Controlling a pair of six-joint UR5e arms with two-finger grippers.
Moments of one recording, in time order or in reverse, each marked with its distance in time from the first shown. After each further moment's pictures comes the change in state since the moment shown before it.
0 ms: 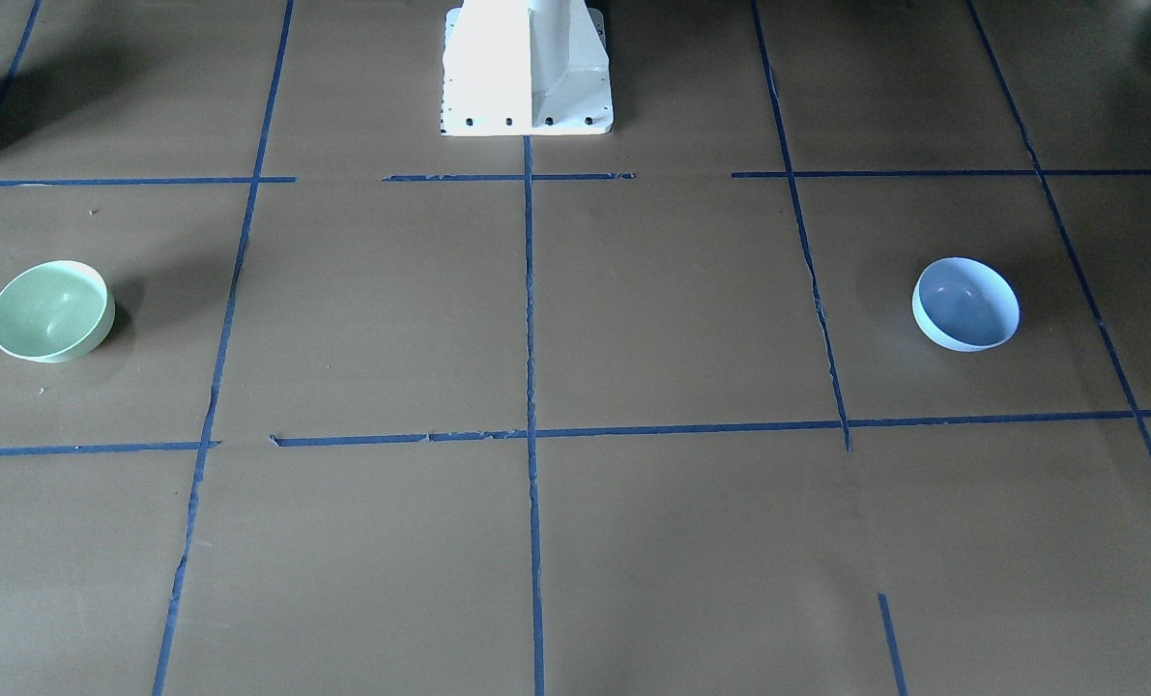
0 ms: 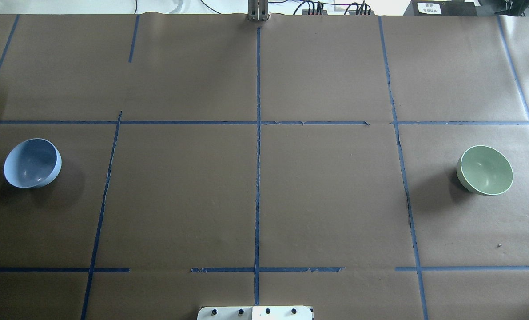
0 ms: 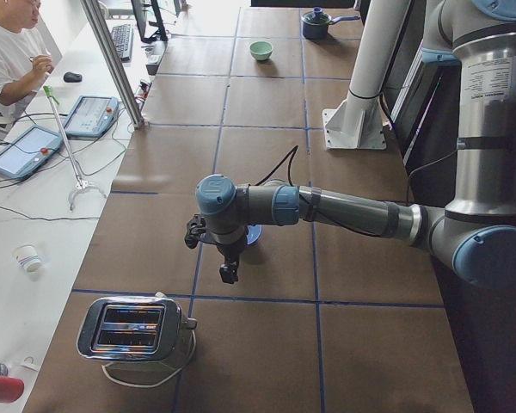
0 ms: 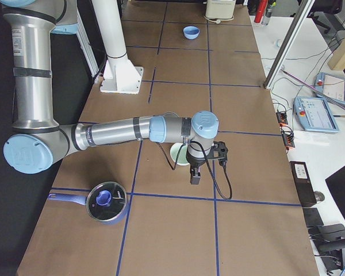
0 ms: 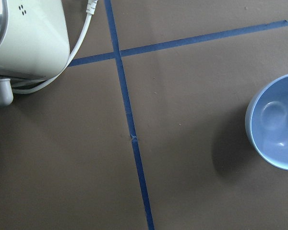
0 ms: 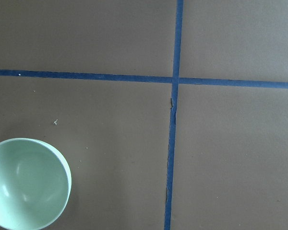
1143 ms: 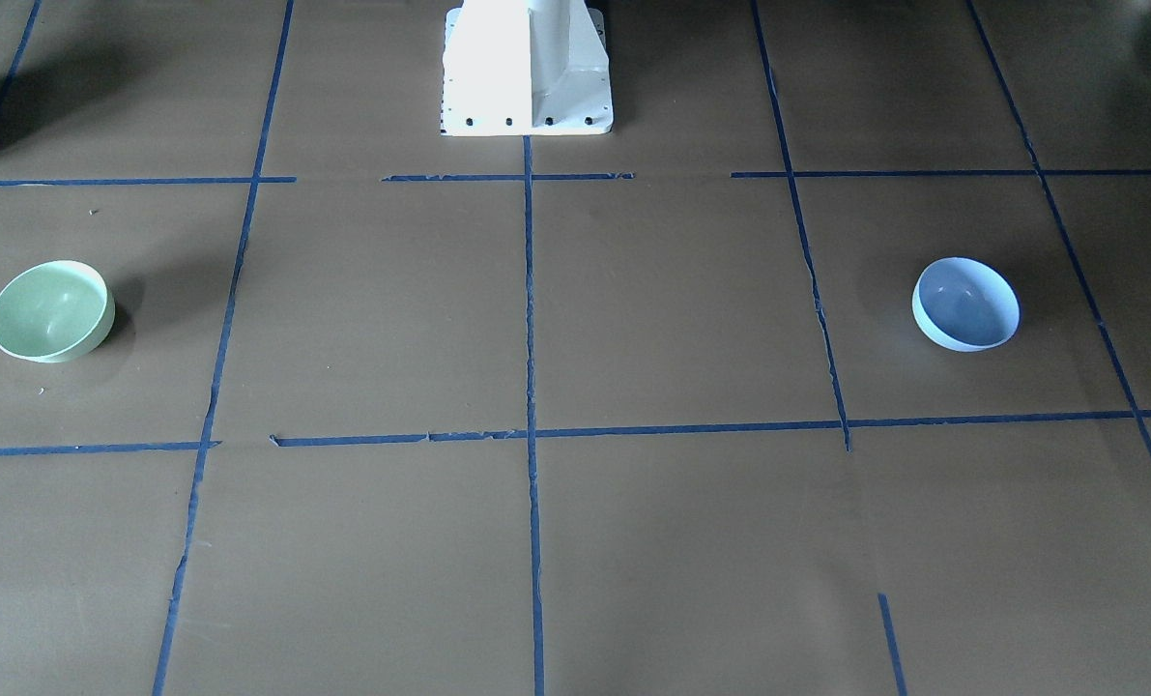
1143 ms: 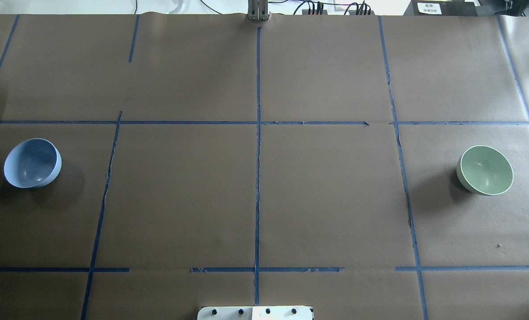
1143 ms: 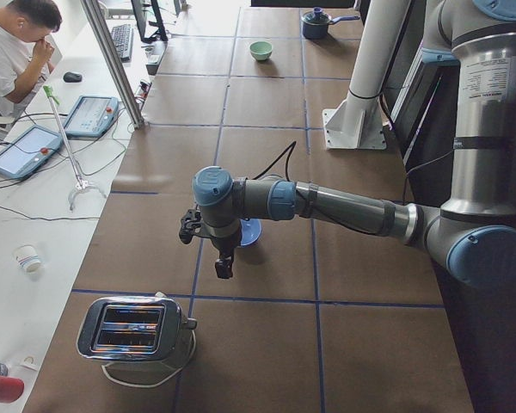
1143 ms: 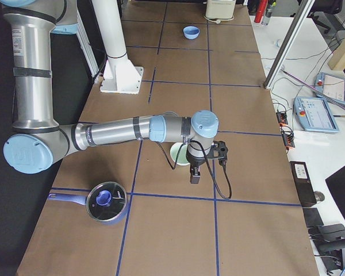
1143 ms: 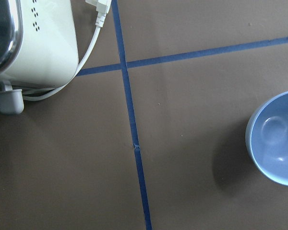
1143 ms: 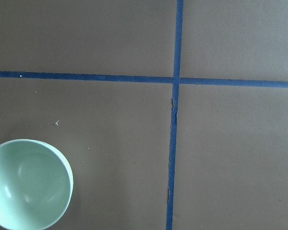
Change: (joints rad) left arm 0.001 -0.020 -0.007 -0.016 0.021 -0.082; right arm -0.001 -0.001 0.003 0.000 0.002 0.007
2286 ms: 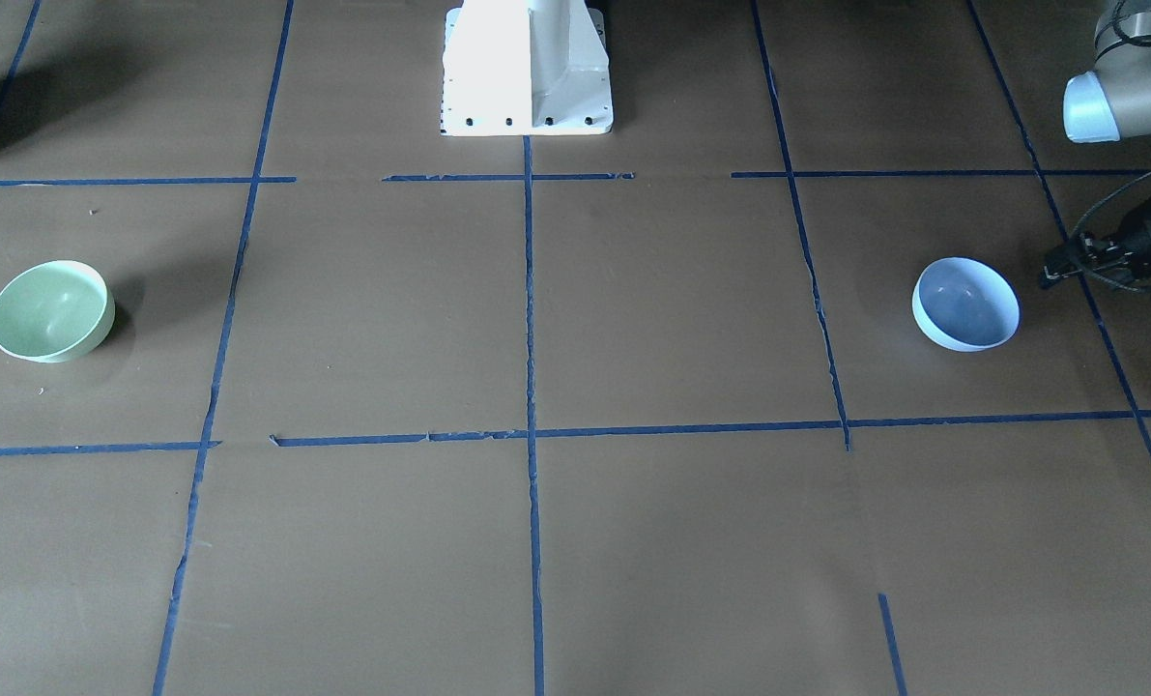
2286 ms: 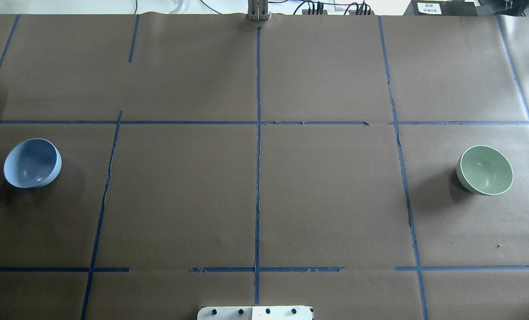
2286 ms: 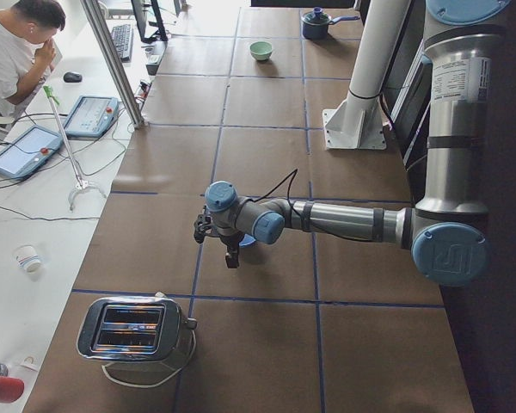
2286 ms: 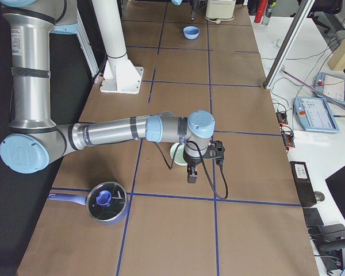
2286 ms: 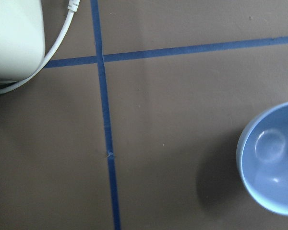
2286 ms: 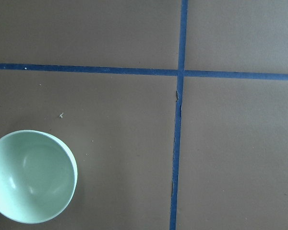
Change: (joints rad) left arm 0.357 -0.008 0.227 -0.595 0.002 -0.628; right arm -0.001 -0.029 0.025 0.000 0.018 -0.006
